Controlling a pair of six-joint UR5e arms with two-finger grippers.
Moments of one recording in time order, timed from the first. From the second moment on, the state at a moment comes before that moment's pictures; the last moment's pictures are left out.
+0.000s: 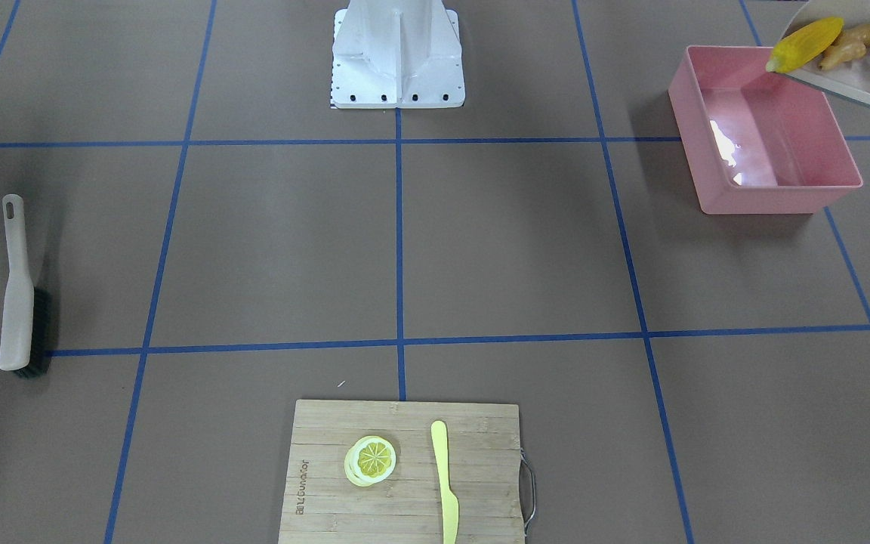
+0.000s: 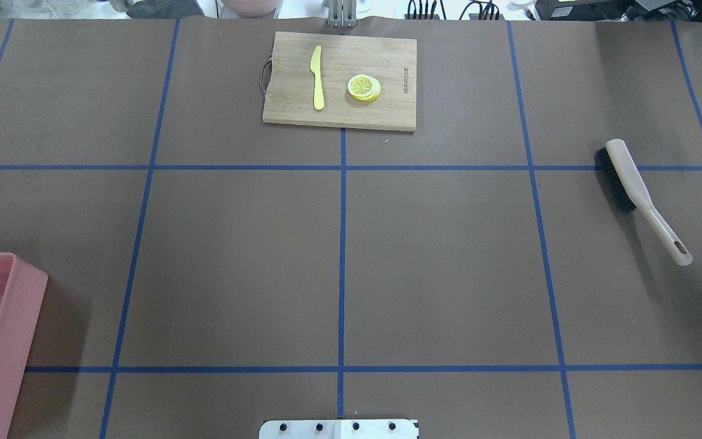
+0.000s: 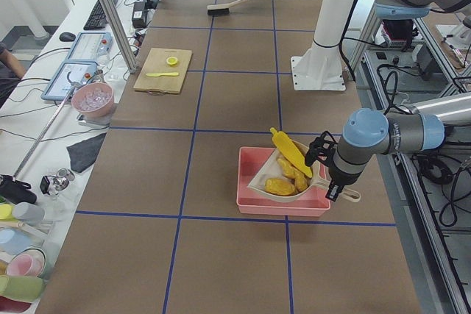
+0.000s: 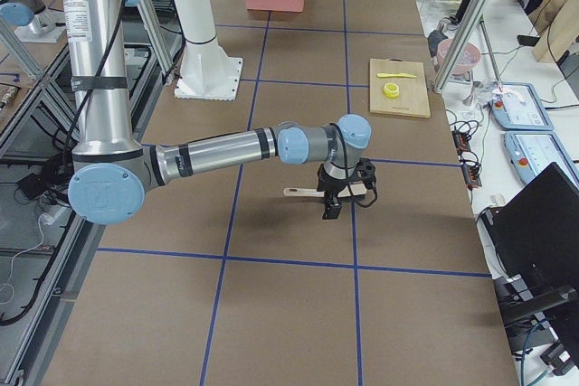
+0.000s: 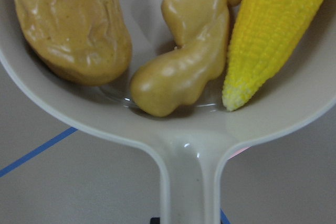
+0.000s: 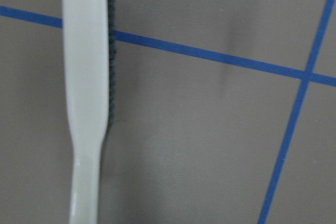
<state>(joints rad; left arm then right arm) -1.62 -0.60 -2.28 -1.71 -2.34 0.73 1.32 -1.55 1.73 -1.70 2.27 0.07</state>
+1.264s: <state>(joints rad) -1.62 -0.59 -2.16 -1.77 -2.33 1.06 1.62 -1.75 1.78 -1.70 2.19 -0.04</state>
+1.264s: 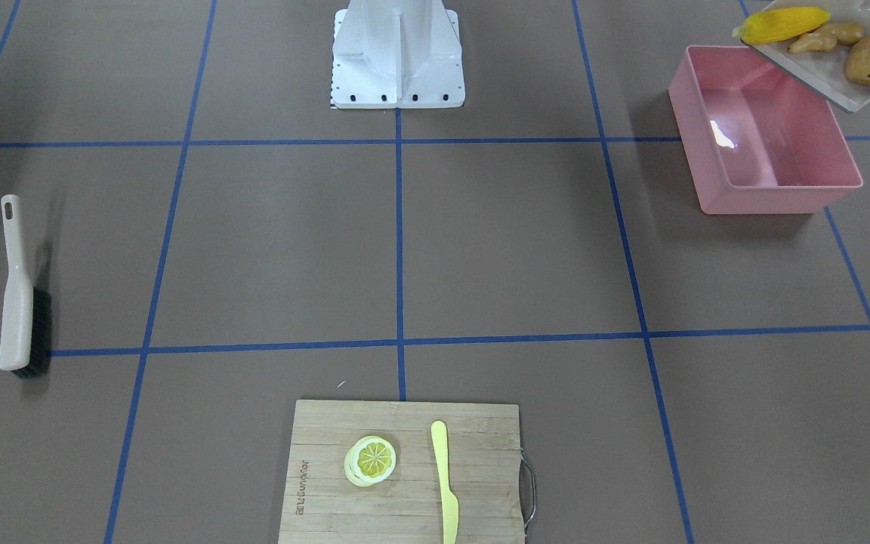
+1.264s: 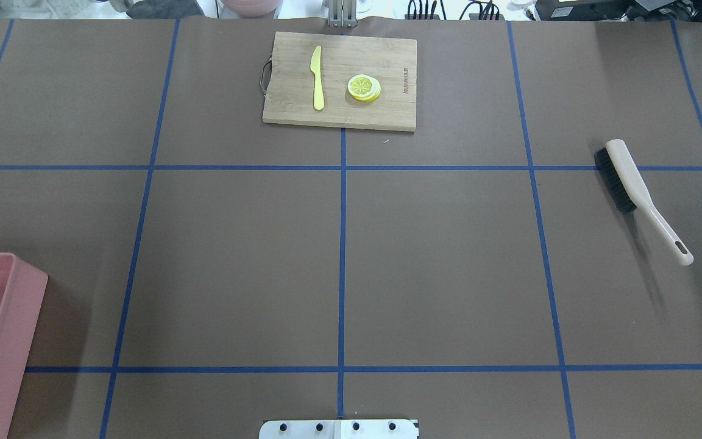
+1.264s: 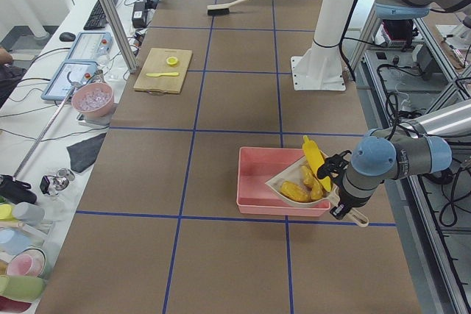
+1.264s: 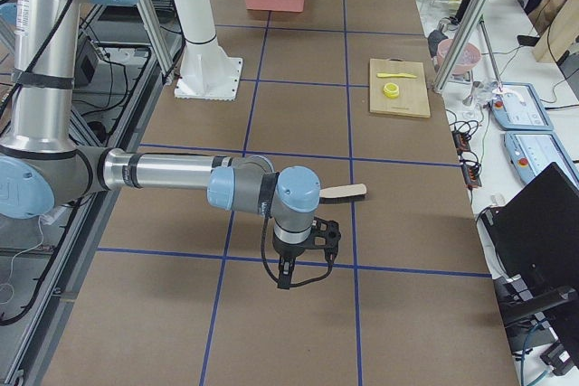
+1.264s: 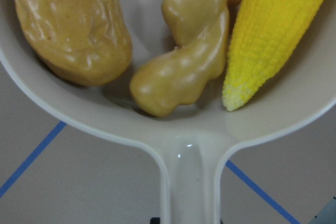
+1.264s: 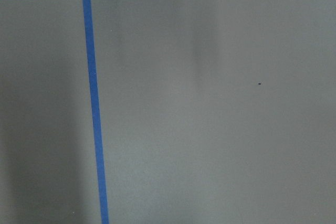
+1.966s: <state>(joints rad) -1.60 -0.60 -2.14 -1.77 -2.21 1.11 1.62 -1.76 1.89 -1.70 2.20 -0.04</state>
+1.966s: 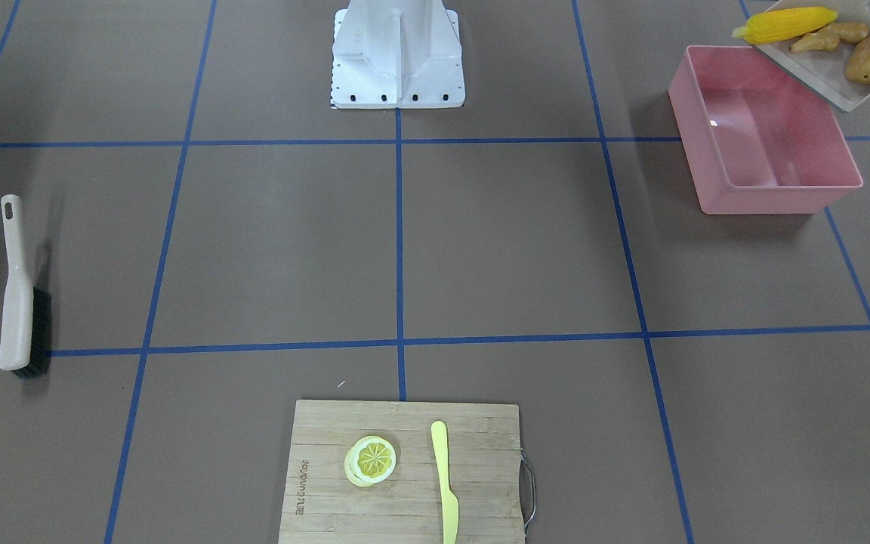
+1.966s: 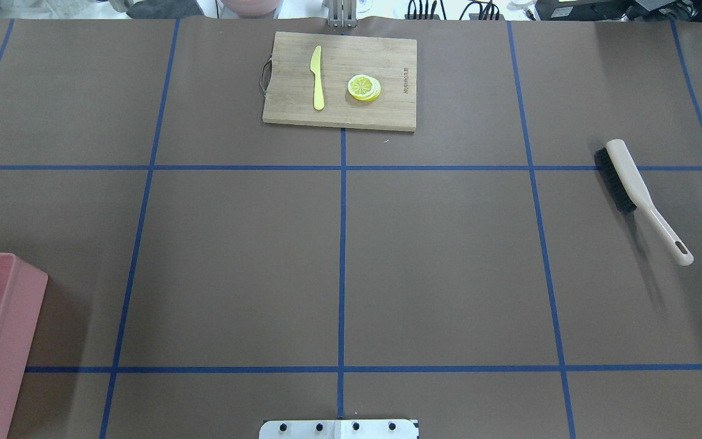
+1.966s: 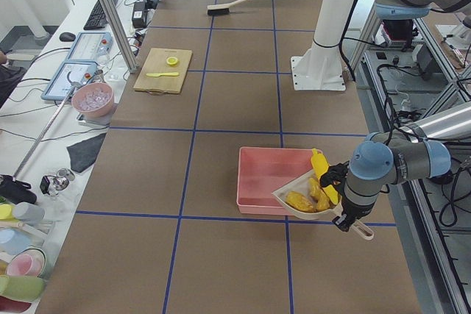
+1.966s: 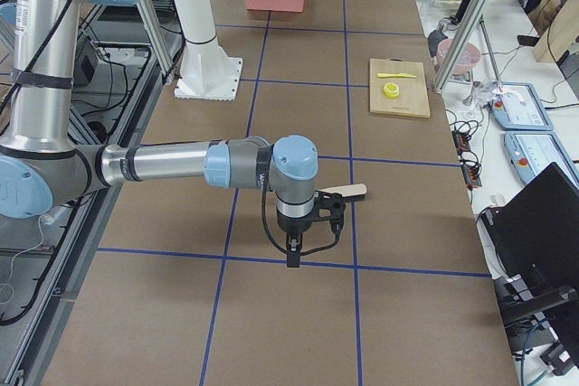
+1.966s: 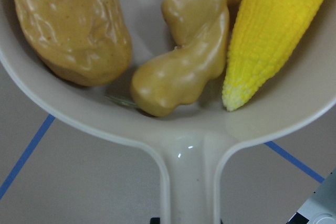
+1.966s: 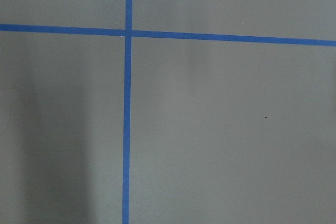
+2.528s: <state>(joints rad) -1.56 -0.61 -2.16 -1.74 -2.14 1.07 1.62 -1.76 1.89 -1.70 2.21 -0.04</state>
